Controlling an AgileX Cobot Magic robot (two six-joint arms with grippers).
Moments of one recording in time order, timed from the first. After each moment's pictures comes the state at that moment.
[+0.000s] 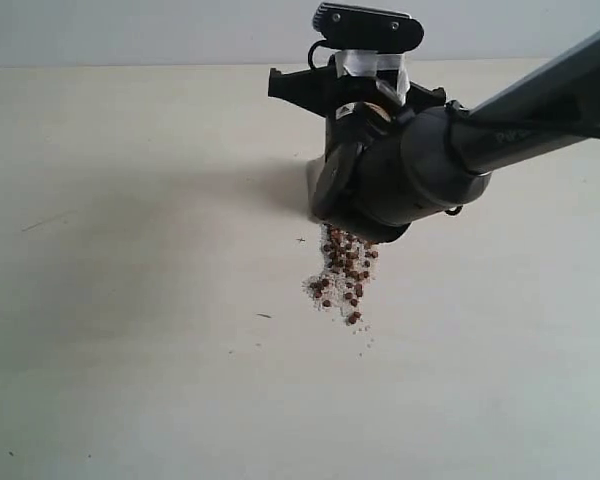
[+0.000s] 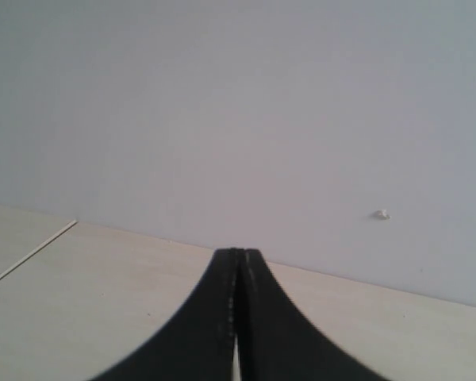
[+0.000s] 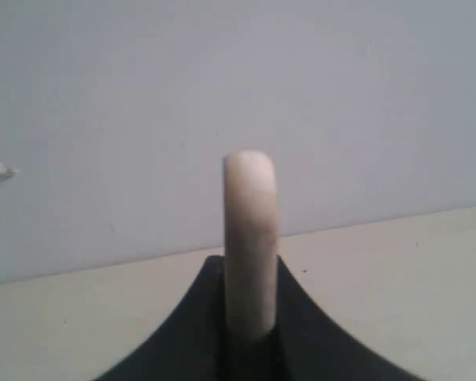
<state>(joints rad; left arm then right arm) -0.04 0.49 -0.08 -0.37 -0.39 0.20 0.77 2.10 -1.08 0.99 -1.06 -0.40</state>
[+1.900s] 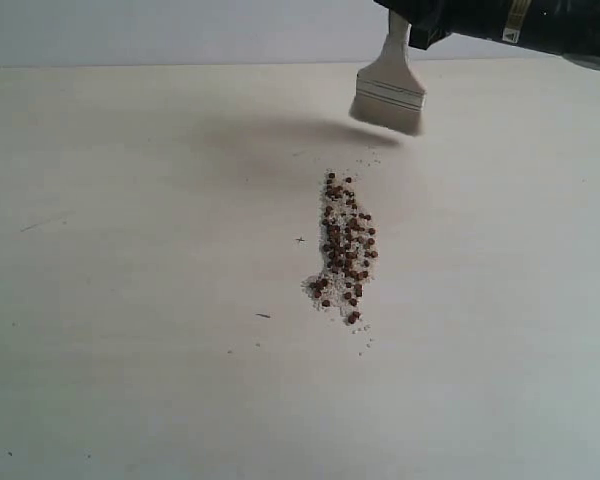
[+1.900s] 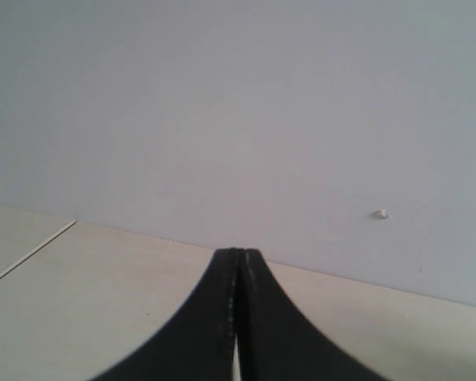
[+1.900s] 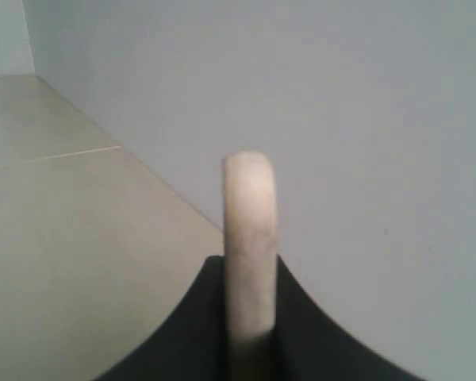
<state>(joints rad) -0.04 0.49 -0.08 -0.37 -0.39 0.20 -0.01 2.33 -1.62 -1.25 -1.09 0.86</state>
